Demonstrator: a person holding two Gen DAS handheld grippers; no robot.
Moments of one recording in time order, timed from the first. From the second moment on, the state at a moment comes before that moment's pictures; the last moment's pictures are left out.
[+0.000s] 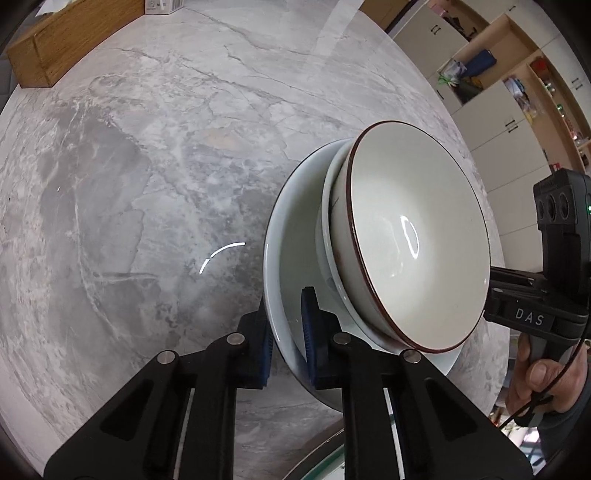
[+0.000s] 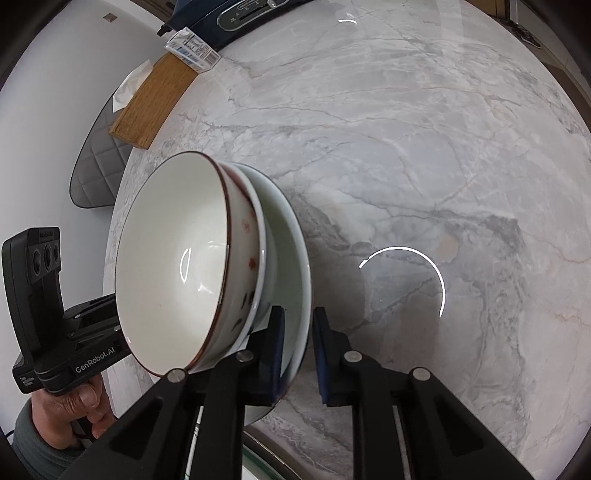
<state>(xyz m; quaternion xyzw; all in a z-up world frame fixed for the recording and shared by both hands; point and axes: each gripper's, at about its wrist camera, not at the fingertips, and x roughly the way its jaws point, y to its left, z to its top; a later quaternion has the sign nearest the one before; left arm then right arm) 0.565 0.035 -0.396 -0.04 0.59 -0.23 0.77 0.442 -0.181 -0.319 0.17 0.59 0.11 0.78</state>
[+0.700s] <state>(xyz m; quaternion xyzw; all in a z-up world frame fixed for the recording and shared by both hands) 0.546 0.049 -0.347 -0.03 0.57 -0.23 0.79 0.429 -0.176 -0.289 0.17 0.57 0.11 0.80</state>
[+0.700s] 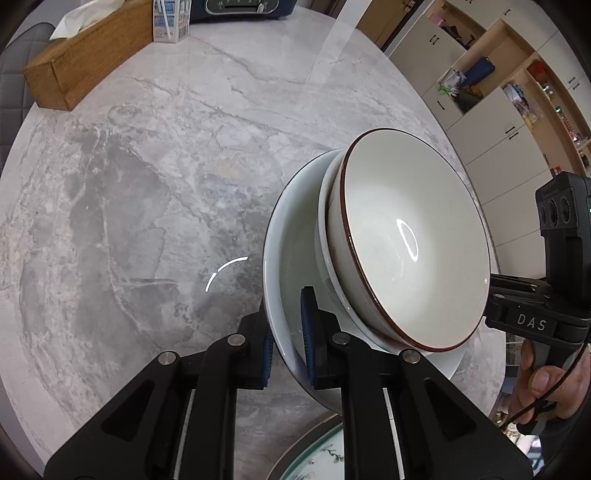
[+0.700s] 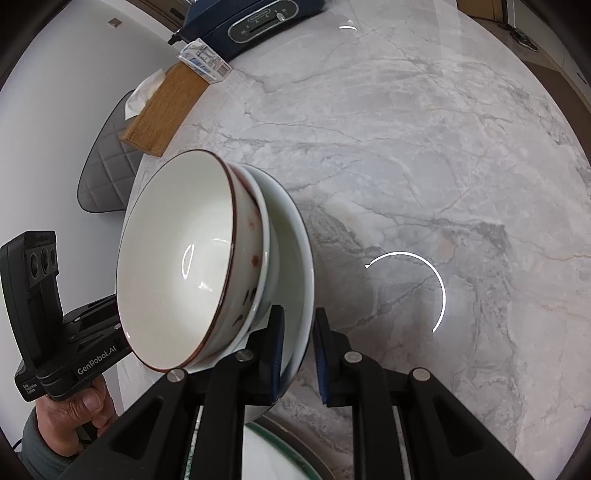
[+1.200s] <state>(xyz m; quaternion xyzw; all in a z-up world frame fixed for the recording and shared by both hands) 0.473 0.069 -0.300 -0.04 0.55 -0.21 0.80 0.371 -0.160 -0.257 0.15 0.56 0.14 0.80</state>
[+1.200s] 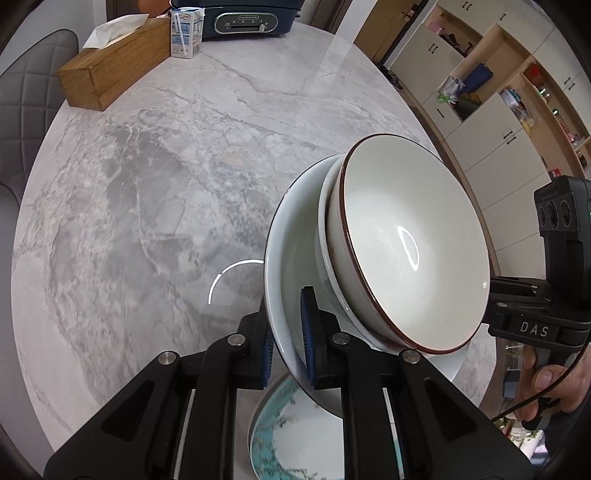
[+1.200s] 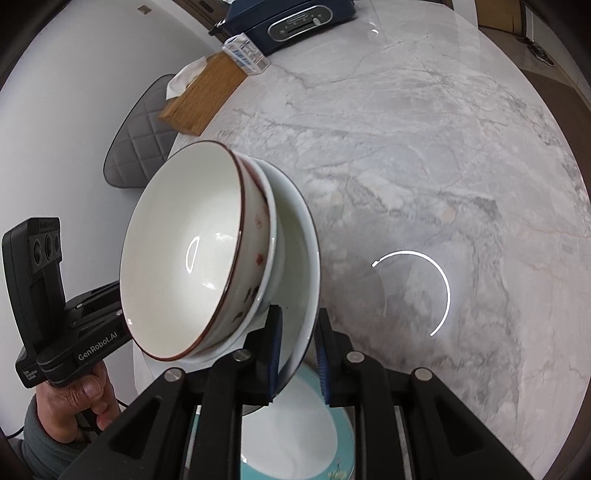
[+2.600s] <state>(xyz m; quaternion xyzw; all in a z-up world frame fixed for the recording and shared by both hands) 0.324 0.078 -0.367 -0.05 0.59 -0.17 0.79 0.255 -0.141 -0.319 0.11 0.61 0.19 0.77</state>
